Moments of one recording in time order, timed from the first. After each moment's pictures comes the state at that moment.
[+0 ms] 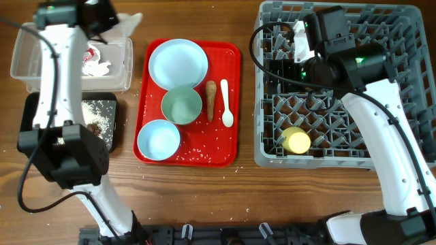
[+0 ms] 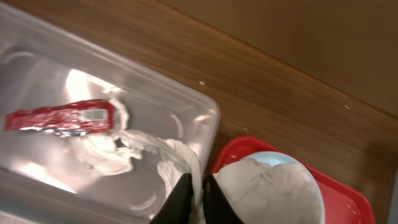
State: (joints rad) left arm 0.12 2.04 2.06 -0.93 0.01 -0.32; right arm 0.29 1.57 1.68 -1.22 -0.13 0.20
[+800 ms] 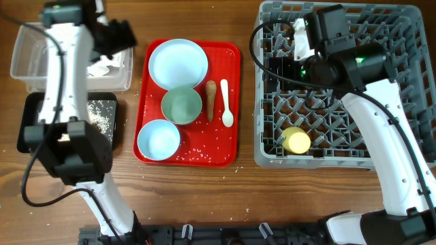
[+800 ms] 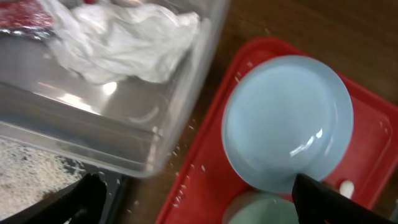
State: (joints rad) left arm 0.05 2.06 2.05 -1.24 0.03 -0.31; right arm 0.29 1.57 1.68 -1.19 -0.13 0.20
